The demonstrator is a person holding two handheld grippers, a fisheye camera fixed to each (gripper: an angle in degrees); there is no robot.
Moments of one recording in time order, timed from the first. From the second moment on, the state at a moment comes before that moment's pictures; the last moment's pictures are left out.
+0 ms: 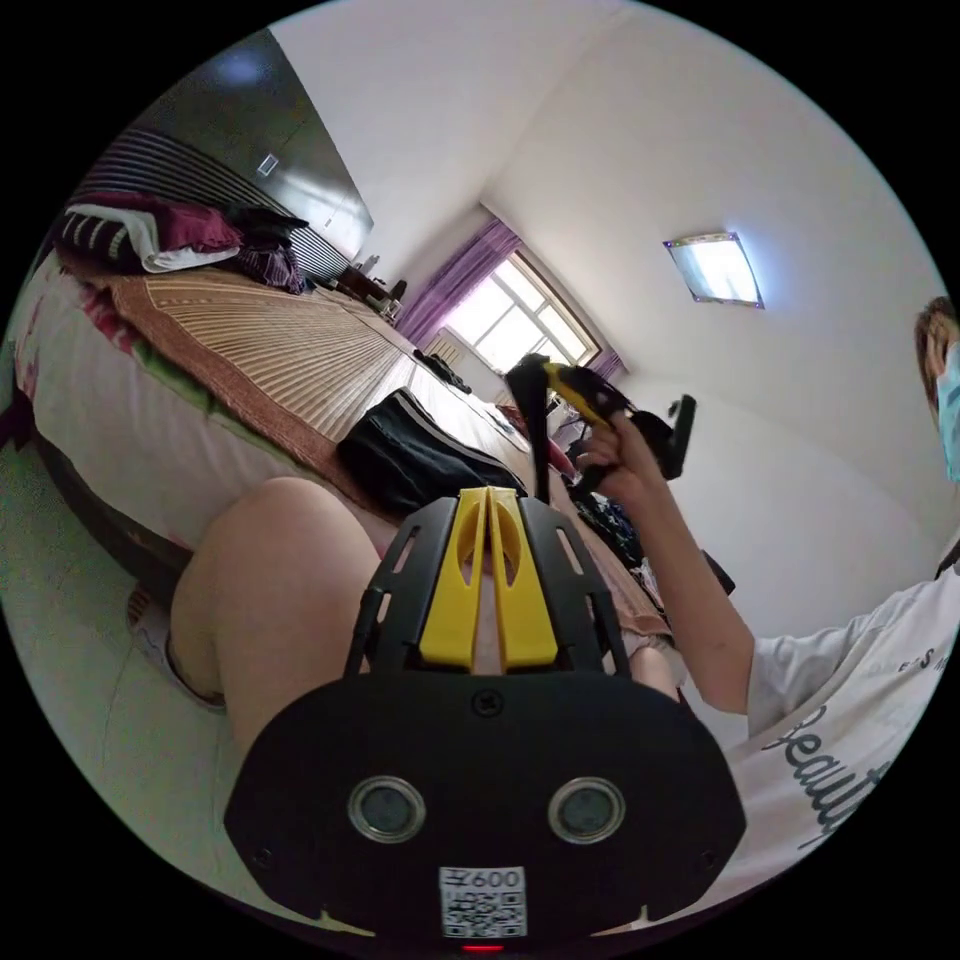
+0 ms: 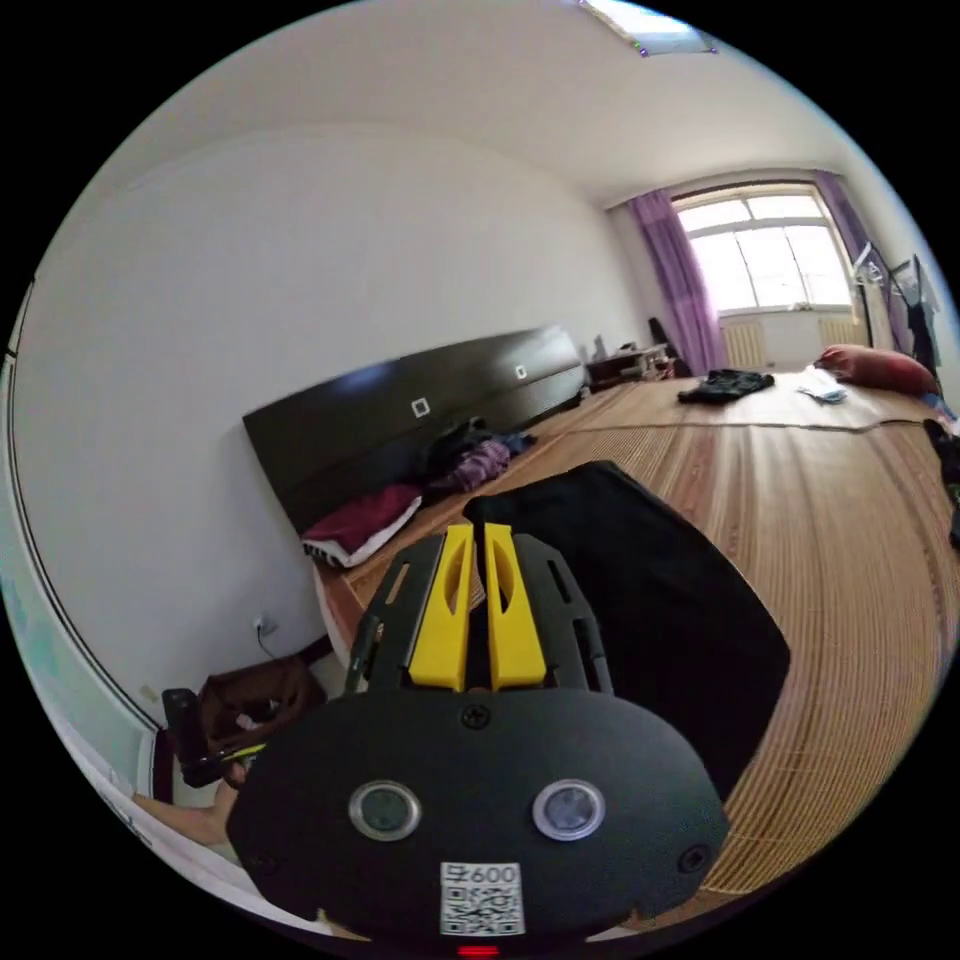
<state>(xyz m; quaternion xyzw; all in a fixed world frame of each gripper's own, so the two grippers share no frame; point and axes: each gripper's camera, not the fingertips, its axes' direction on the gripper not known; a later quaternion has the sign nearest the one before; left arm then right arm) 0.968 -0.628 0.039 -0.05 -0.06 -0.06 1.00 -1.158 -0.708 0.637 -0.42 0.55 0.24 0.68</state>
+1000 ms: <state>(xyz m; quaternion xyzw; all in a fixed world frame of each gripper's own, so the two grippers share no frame) 0.958 -0.611 0.291 -0.11 -0.17 0.12 0.97 -1.268 -0.651 0.578 -0.53 0.46 0.24 0.66</state>
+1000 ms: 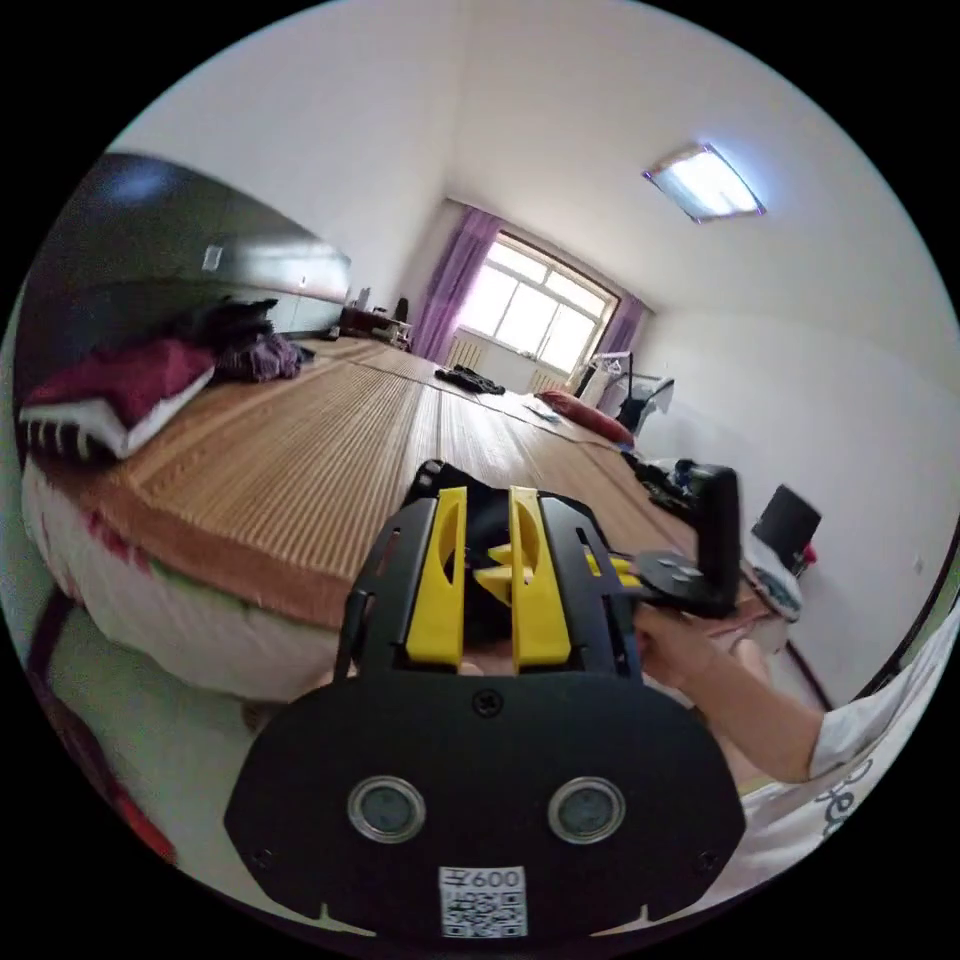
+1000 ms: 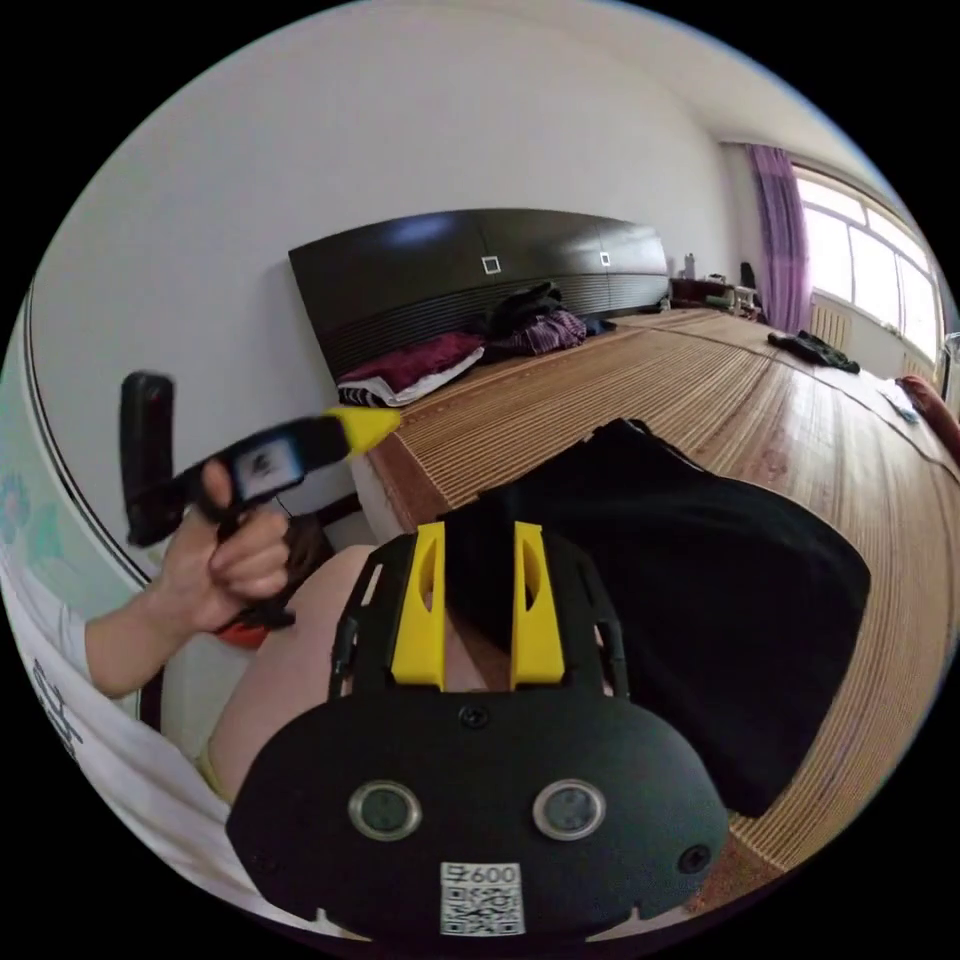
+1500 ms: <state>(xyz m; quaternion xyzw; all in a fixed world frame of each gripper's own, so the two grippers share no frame) 0.851 -0.539 0.638 -0.36 -0.29 0.25 0.85 -1.319 -0.805 0.405 -0.46 0.62 0.25 0.58</state>
